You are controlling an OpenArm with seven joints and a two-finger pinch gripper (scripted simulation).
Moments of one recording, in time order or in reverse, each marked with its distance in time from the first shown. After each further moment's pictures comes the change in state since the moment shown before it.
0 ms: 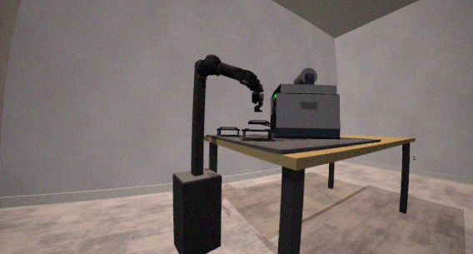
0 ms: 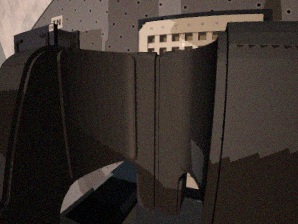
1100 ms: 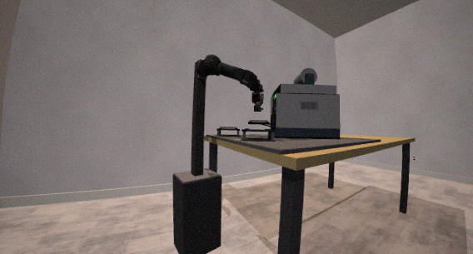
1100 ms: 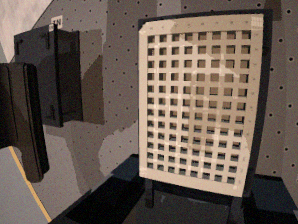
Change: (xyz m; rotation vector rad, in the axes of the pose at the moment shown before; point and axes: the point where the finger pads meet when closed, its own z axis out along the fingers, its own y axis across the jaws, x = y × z) arm 0.000 0.000 0.000 0.000 0.000 0.000
